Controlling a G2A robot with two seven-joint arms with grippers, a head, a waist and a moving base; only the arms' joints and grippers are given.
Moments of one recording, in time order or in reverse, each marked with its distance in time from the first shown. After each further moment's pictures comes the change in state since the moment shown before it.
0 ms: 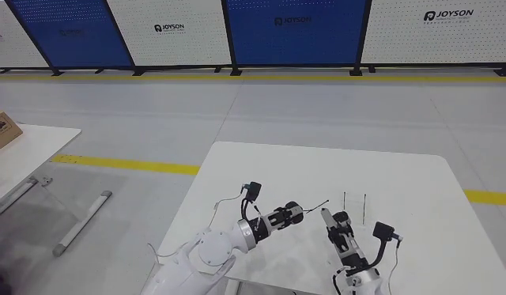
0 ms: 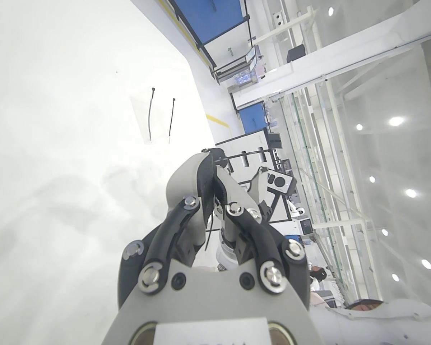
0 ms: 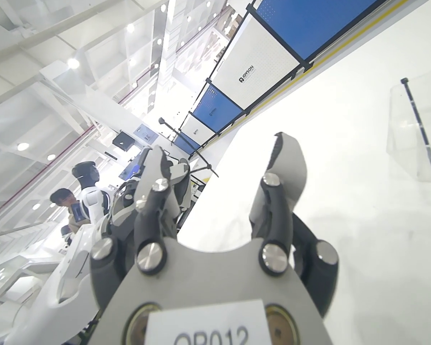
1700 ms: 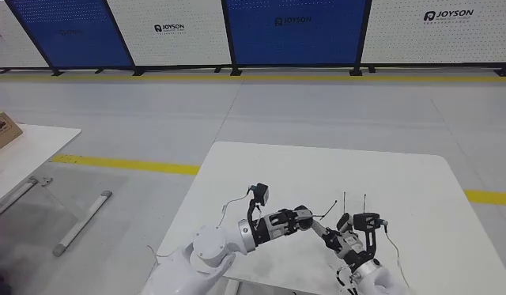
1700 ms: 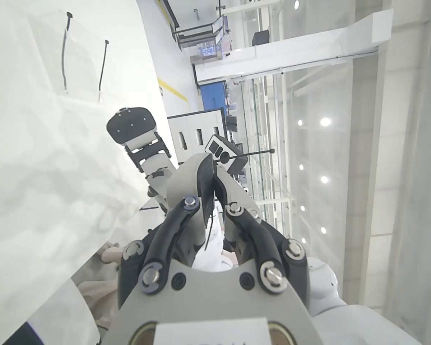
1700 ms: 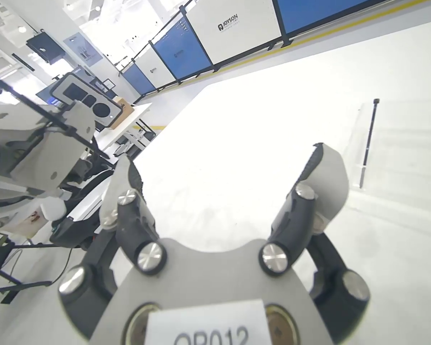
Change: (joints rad) left arm 0.002 -0.001 -0.016 -0.057 -0.279 0.048 -0.158; right arm 0.056 0.034 0.044 -0.014 -0.324 0.052 0.262
